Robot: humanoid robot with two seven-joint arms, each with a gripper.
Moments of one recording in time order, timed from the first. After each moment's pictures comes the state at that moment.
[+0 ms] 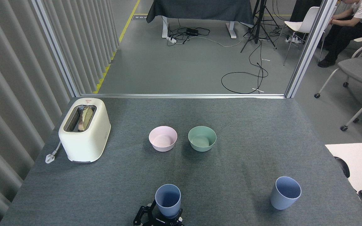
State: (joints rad) left arm 0.00 -0.10 -0.34 -1.12 -1.67 -0.03 0.39; right arm 0.49 0.04 -0.10 -1.55 1.57 -0.19 -0.45
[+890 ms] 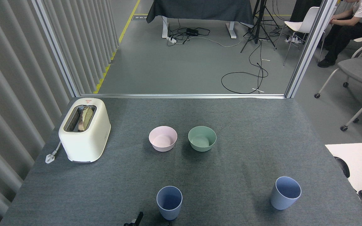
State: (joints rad) left arm 0.23 -0.02 -0.33 -1.41 -1.56 -0.03 0.40; right arm 0.49 0.04 -0.10 -1.54 1.57 -0.19 -0.46
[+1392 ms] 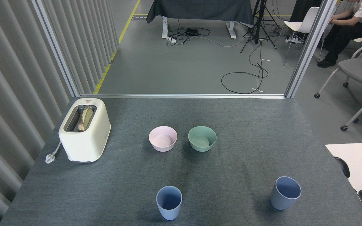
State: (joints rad) left arm 0.46 0.11 -0.09 -1.59 -1.44 -0.03 0.40; right arm 0.46 0.04 -0.13 -1.48 1.58 -0.16 -0.46
